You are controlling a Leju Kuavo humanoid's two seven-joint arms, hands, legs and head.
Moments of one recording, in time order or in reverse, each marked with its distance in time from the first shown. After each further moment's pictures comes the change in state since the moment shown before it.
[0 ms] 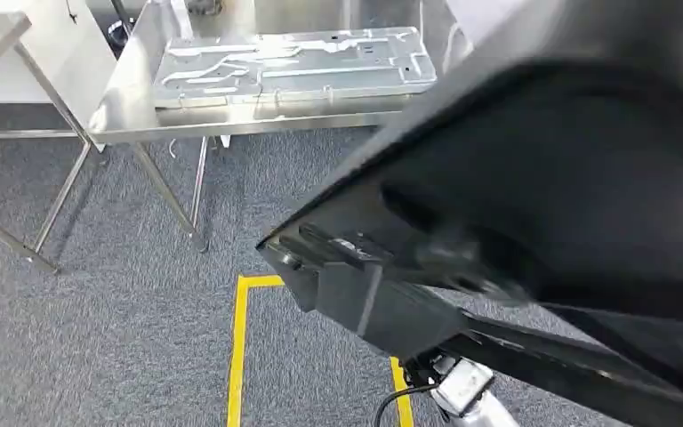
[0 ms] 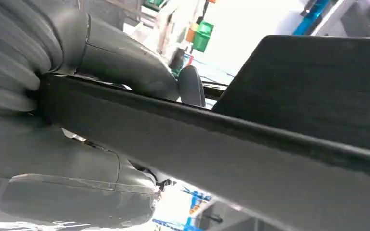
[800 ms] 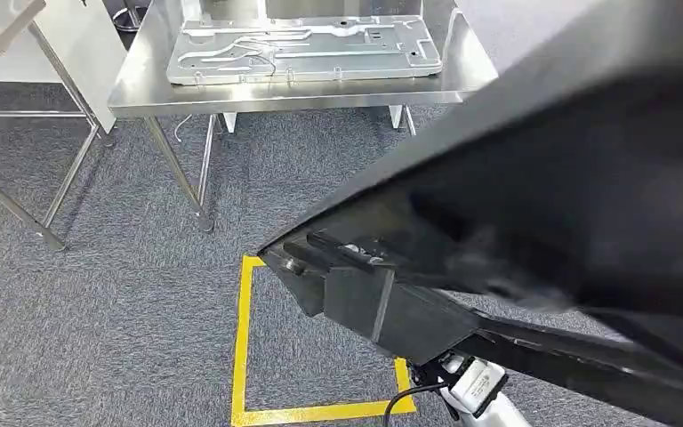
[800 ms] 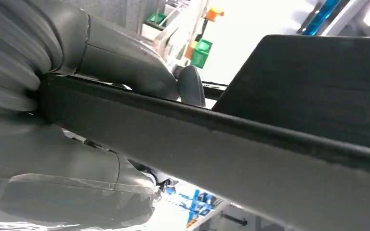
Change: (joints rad) left arm -0.025 0.011 -0.055 0.000 -0.013 -0.011 -0.015; right arm 0.002 -0.044 -0.003 -0.029 -0.035 0.034 0.003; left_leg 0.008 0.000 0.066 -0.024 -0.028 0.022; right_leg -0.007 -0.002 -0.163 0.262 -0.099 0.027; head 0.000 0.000
